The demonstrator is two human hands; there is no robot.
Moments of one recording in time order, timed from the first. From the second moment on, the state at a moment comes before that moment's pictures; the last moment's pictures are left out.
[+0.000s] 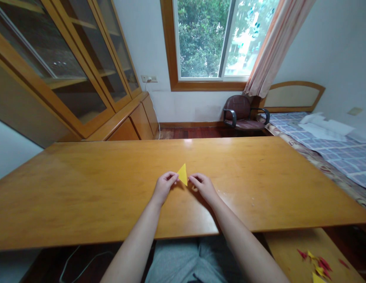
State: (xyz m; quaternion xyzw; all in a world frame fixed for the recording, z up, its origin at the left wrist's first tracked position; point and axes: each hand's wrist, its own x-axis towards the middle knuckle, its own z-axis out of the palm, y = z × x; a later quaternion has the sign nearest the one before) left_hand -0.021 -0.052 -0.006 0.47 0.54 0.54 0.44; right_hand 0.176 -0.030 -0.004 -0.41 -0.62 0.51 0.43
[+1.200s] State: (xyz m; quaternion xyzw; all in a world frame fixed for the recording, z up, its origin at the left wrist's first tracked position) left_hand -0.014 -0.053 0.001 0.58 0.52 0.51 0.37; right_hand 0.177 -0.033 -0.001 -0.40 -0.60 0.56 0.40
